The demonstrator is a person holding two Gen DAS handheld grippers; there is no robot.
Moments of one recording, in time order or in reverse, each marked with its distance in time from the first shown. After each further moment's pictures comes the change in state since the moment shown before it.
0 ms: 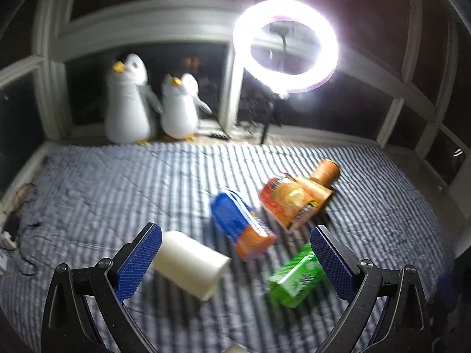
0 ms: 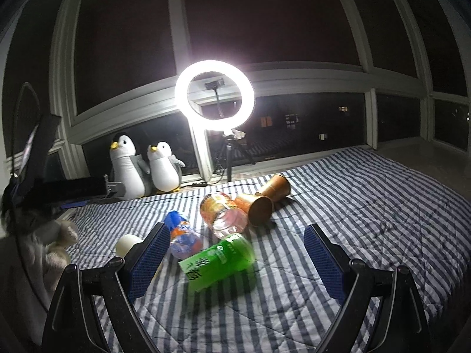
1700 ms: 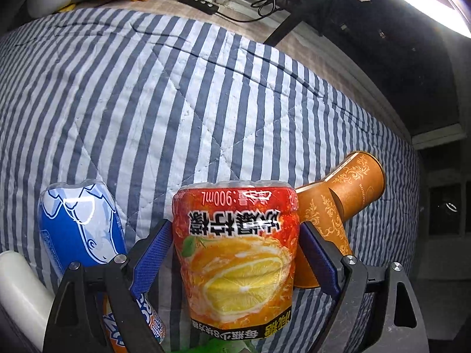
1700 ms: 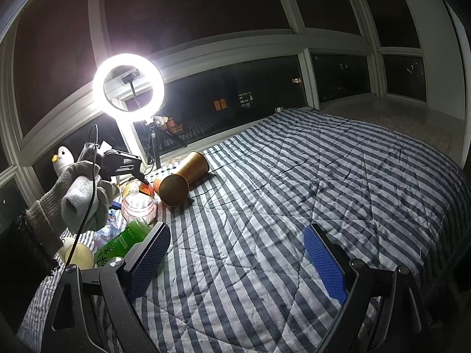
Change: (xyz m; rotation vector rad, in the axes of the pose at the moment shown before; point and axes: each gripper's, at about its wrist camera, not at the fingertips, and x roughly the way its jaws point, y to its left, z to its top) left arm 0.314 -0.052 0.053 -0.409 0.618 -0.076; right arm 0.006 -0.118 -0.030 0.182 0.087 -0.176
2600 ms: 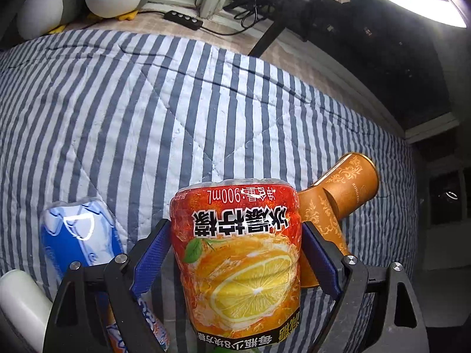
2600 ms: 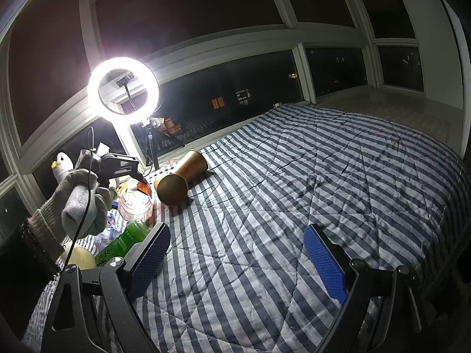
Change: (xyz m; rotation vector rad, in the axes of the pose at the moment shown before) left arm 0.004 -0.011 0.012 0.077 -0.066 -0.004; right arm 0.002 -0.008 0.000 0.037 0.013 0.007
